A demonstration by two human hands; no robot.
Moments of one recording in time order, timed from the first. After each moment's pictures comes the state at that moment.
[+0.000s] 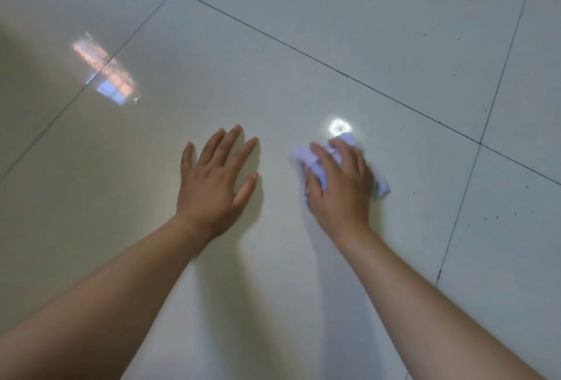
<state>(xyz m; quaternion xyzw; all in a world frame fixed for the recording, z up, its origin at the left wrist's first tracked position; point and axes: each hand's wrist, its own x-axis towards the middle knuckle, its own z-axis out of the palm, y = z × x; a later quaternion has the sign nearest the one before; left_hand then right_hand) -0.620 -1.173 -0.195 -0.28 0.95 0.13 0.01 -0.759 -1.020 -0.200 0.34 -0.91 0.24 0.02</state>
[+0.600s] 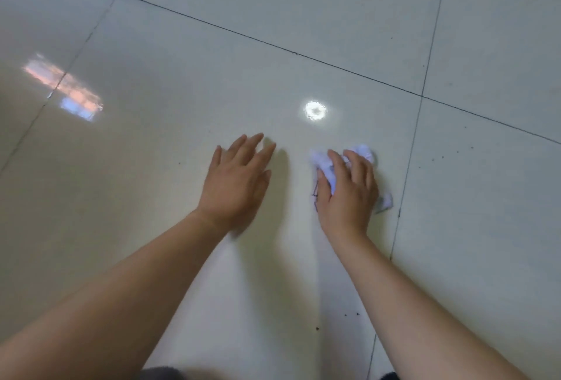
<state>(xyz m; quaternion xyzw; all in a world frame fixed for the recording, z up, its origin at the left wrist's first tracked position) -0.641 -1.118 -0.173 -0.15 0.97 0.19 0.02 -0.725 -0.946 -0.195 0.18 -0.95 0.23 0.06</state>
